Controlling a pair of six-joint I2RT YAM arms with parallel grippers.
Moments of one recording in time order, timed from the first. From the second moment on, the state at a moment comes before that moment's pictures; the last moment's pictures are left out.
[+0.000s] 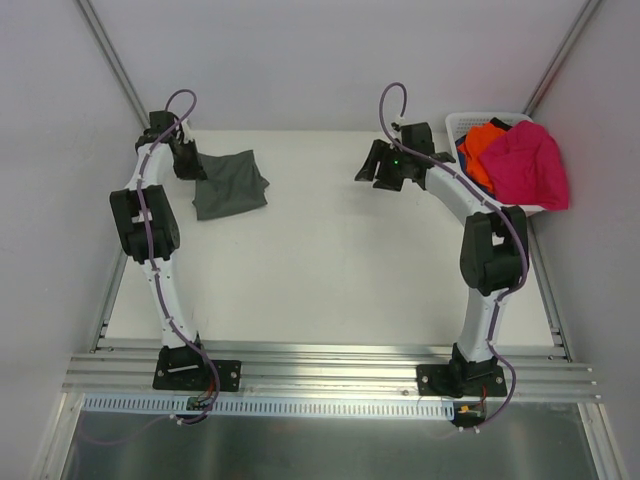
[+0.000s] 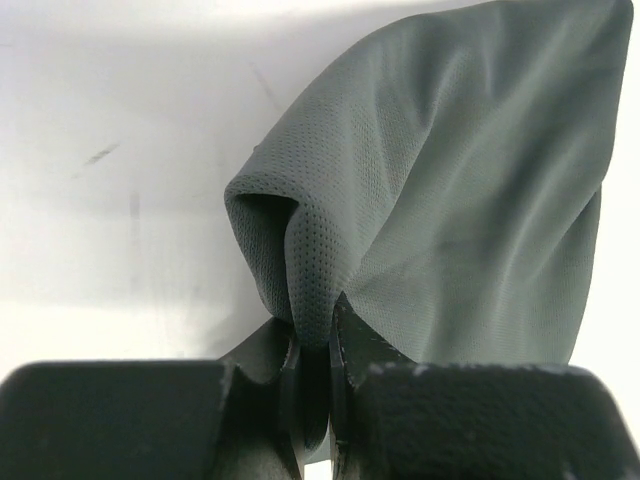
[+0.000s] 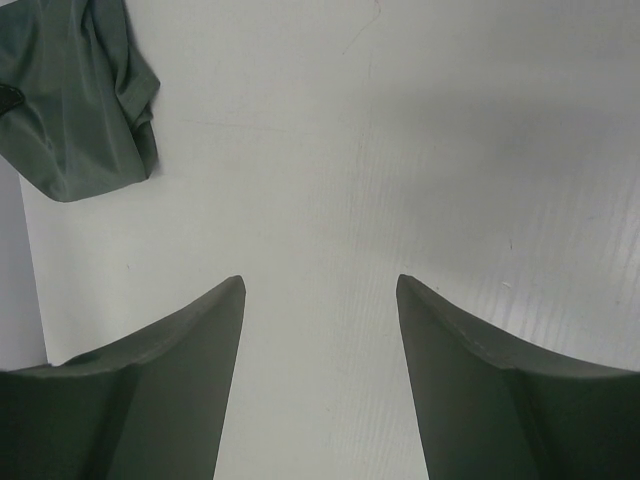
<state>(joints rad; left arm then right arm) 0.19 2.29 1.99 -0.69 0.28 -0.13 0.29 1.99 1.62 -0.39 -0.35 0.51</state>
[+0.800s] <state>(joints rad) 0.27 2.41 2.25 -0.66 0.02 0.02 0.32 1.91 1.57 -0.40 -0.30 0.47</state>
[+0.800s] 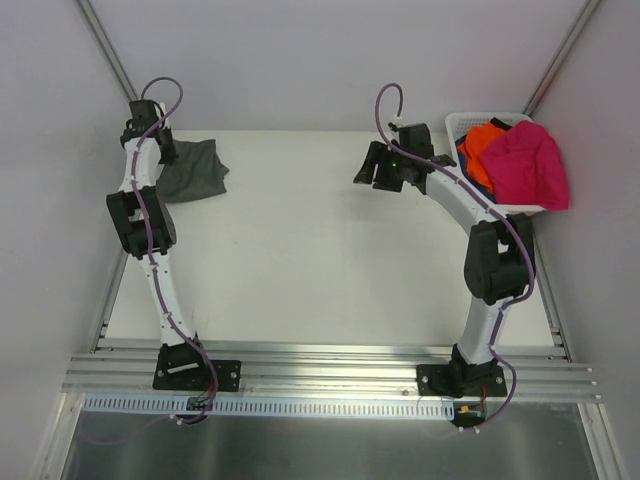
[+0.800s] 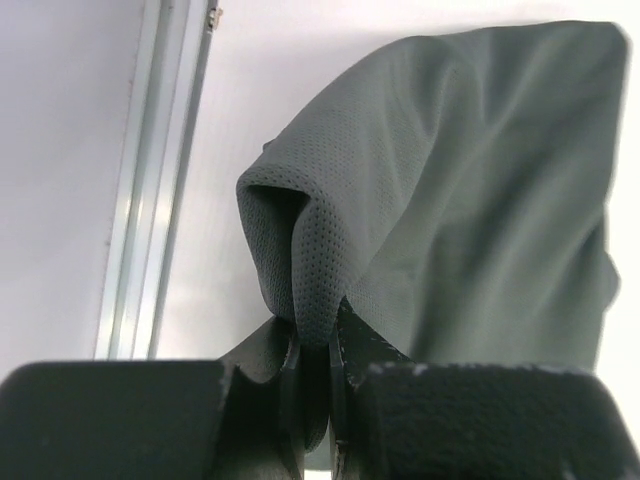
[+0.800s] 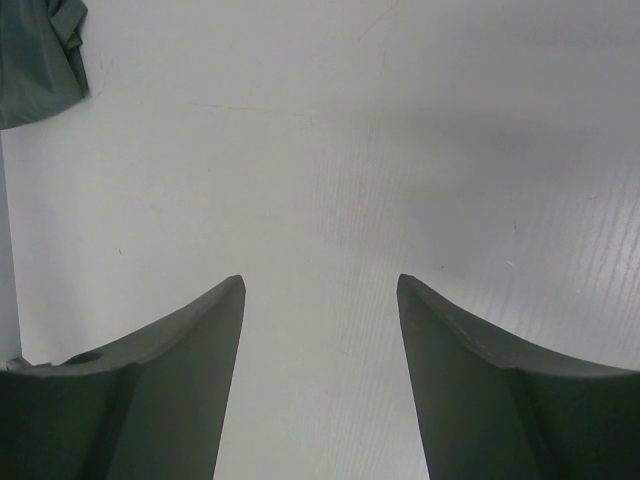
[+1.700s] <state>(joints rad) 0.22 2.61 2.44 -0.50 -0.14 0.15 0.33 1.88 1.52 -0.39 -0.29 0.45</state>
